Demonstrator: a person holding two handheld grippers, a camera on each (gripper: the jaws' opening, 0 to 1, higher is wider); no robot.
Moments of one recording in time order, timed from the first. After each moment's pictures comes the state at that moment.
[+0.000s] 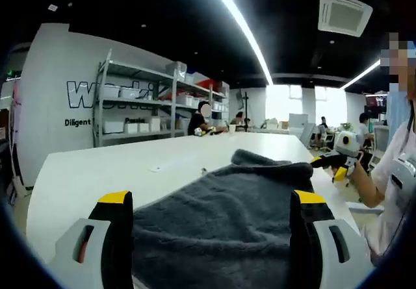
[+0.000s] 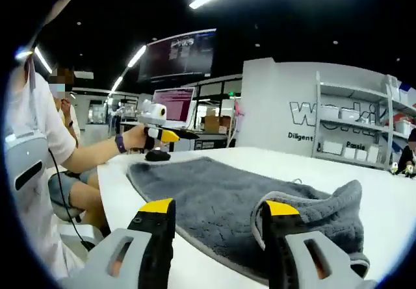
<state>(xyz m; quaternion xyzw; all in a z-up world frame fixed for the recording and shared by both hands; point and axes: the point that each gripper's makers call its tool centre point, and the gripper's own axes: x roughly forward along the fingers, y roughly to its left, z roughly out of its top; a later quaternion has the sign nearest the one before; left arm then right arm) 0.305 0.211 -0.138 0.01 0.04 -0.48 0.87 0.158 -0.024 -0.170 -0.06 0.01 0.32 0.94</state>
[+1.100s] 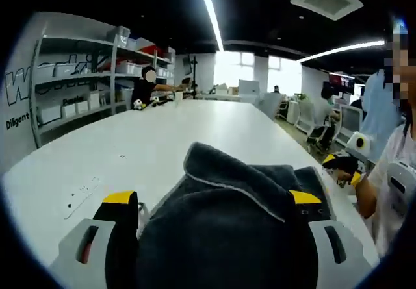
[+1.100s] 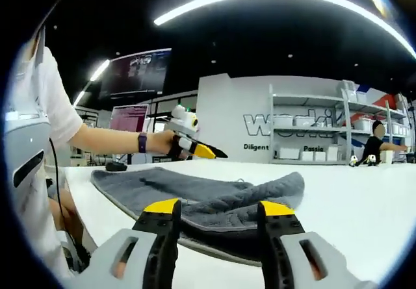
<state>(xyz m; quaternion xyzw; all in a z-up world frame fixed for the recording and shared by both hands) 0.392 -0.051 -0.162 0.12 0.15 -0.63 0.75 0.150 -0.130 -0.172 -0.01 -0.04 0.19 0.98</state>
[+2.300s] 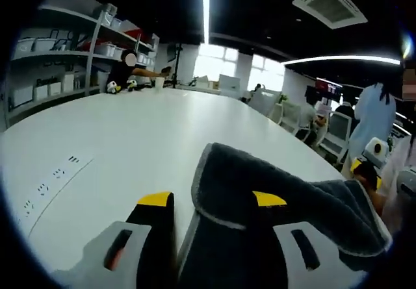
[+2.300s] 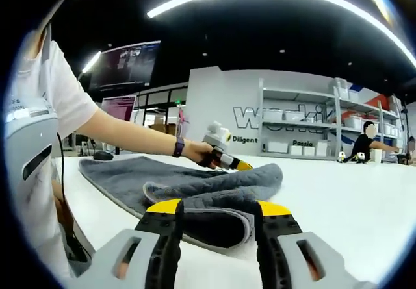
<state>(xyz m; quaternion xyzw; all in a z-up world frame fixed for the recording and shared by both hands) 0.439 -0.184 -0.213 0.05 0.19 -0.70 0.69 0.157 -0.173 -0.184 -0.03 -0.01 0.16 0.99</state>
